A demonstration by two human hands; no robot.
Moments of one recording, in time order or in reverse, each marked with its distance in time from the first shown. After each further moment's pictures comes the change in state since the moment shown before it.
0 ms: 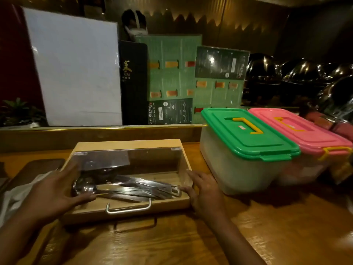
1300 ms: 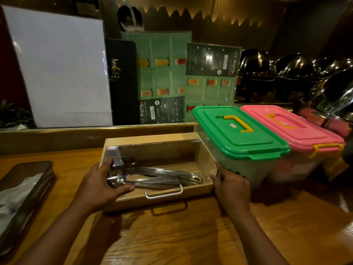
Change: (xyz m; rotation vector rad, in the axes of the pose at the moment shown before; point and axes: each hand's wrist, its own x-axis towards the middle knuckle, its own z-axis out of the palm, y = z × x) left_hand 0.006 0.107 0.075 0.006 0.030 0.114; right_hand 0.023 0.095 -0.038 -0.359 0.231 0.160
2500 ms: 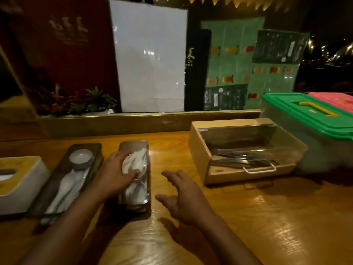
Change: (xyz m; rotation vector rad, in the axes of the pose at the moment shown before) left_hand -0.009 -0.247 -0.154 -0.021 -0.036 0.025; right_hand -0.169 -0.386 0.046 0.467 -0.553 -0.373
